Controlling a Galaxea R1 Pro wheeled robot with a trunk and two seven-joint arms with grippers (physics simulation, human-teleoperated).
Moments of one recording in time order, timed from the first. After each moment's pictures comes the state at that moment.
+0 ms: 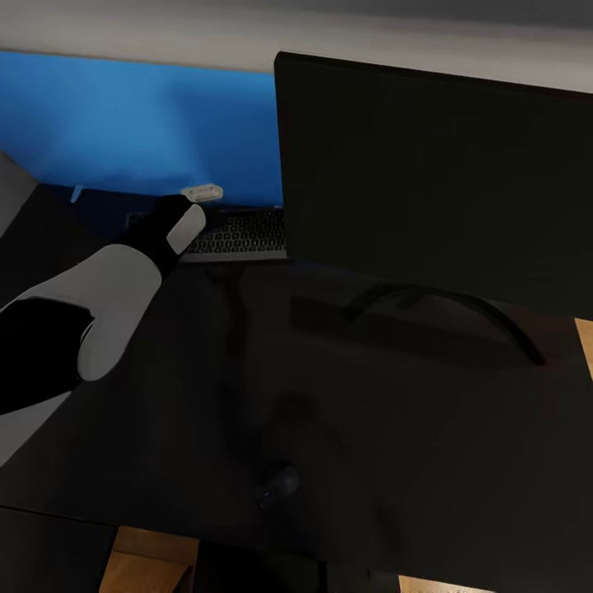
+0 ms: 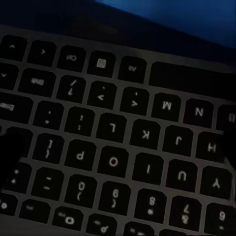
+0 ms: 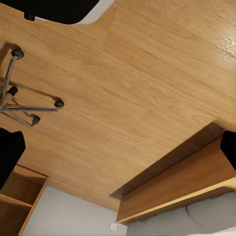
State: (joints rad) left arm -1.70 -0.05 -0.25 -0.29 0.49 0.43 0.37; right arm 0.29 -0.24 0.40 -0.49 -0.14 -0.25 0.07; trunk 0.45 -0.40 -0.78
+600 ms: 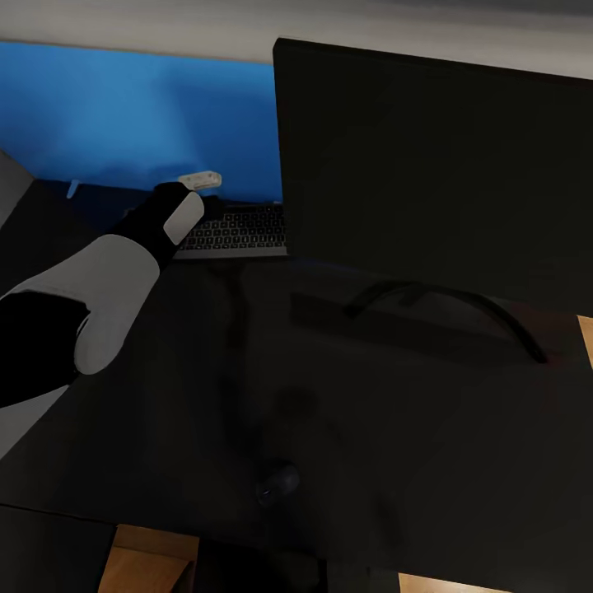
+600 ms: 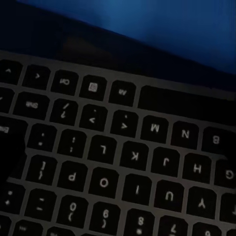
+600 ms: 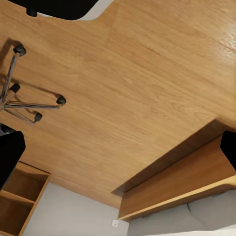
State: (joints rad) left arm -1.73 -0.05 -0.25 -0.31 0.49 0.44 0.37; right arm 0.29 -0.24 0.40 -0.49 -0.13 -0.25 0.08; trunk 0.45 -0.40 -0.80
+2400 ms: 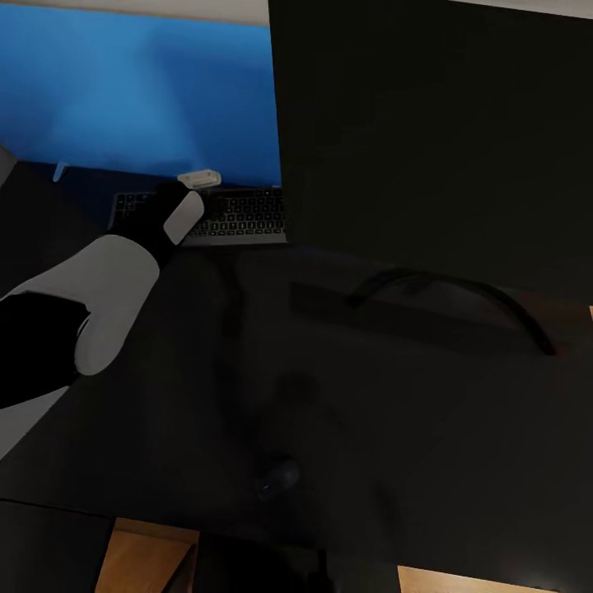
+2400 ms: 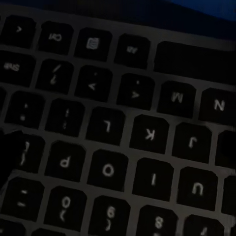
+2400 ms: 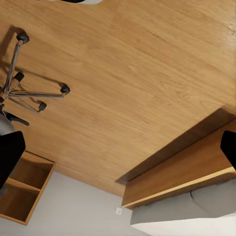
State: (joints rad) left arm -1.73 -0.05 -0.25 -0.32 0.49 0.44 0.38; right arm 0.29 -0.24 0.40 -0.49 -0.13 -0.25 0.08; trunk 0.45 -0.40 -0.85
